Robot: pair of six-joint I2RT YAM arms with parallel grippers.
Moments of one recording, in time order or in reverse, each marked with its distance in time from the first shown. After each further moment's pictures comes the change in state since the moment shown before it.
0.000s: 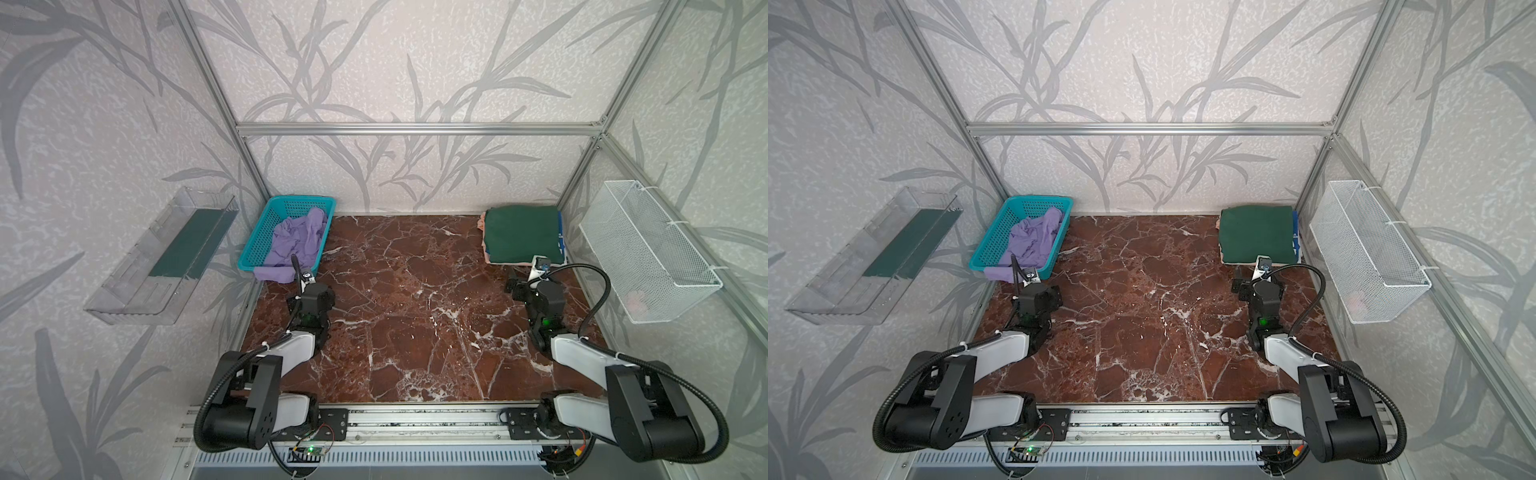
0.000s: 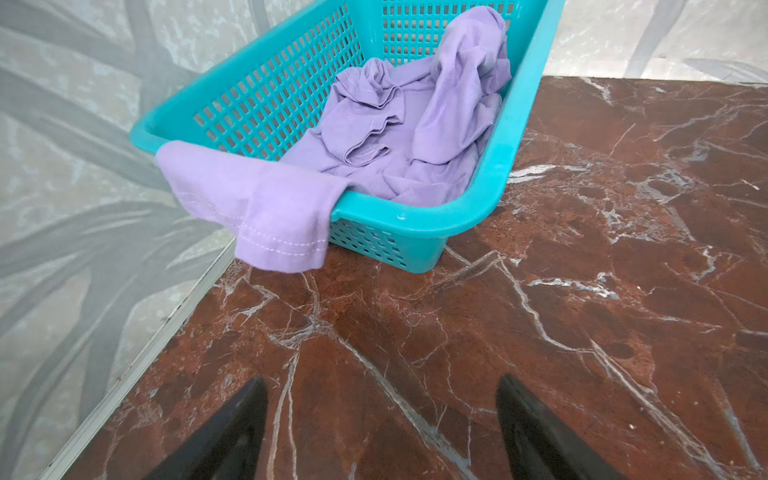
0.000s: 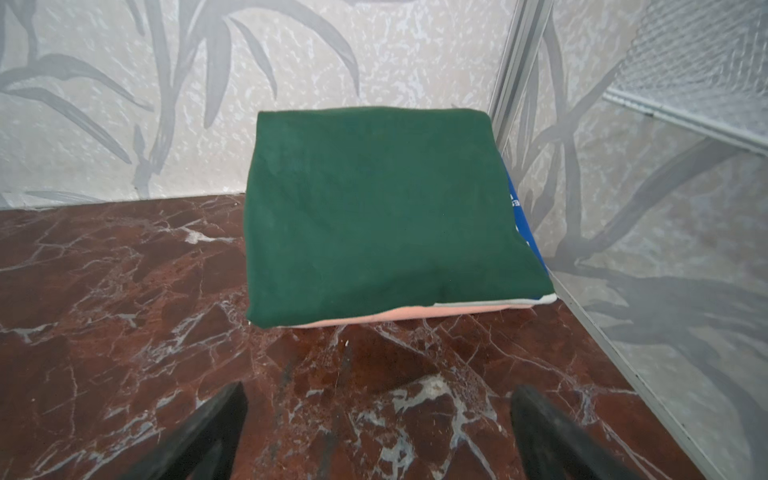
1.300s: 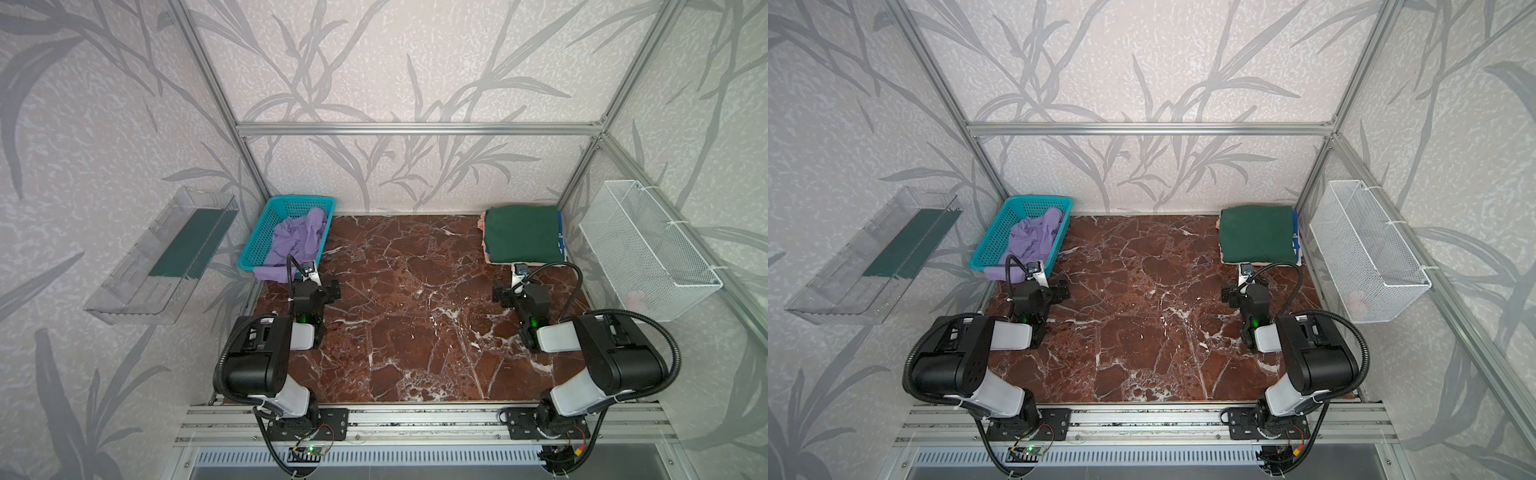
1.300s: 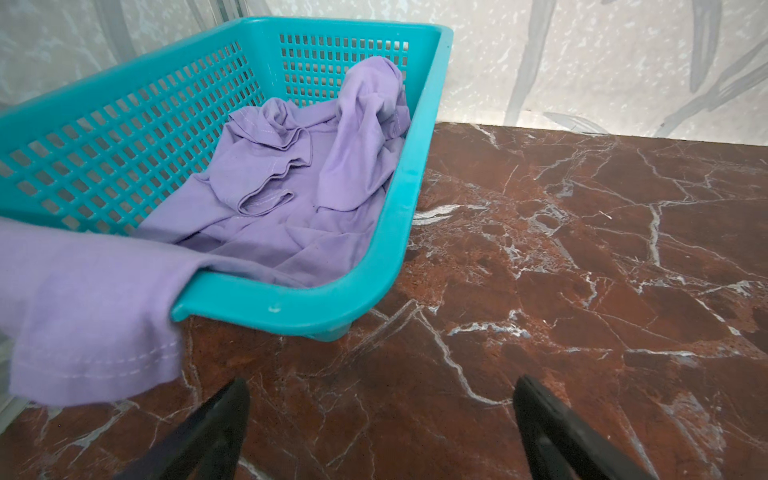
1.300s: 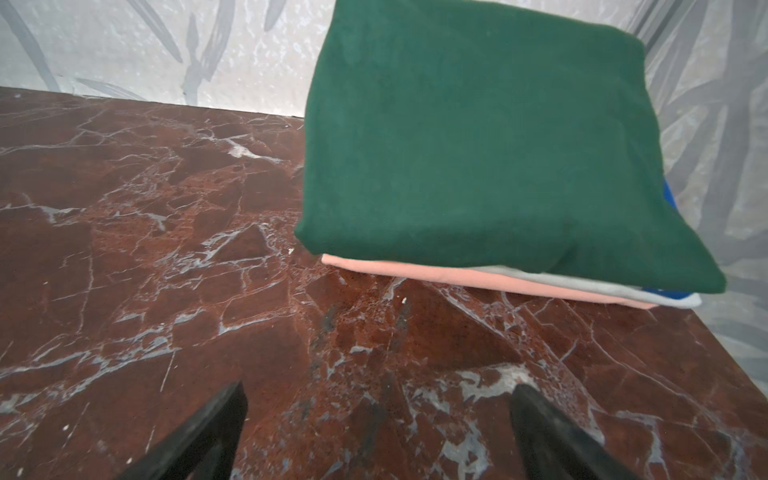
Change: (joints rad) left arm 0.117 0.240 -0.002 0.391 0.357 0.056; right arm 0.007 0.319 -0.004 0.249 -0.190 -0.109
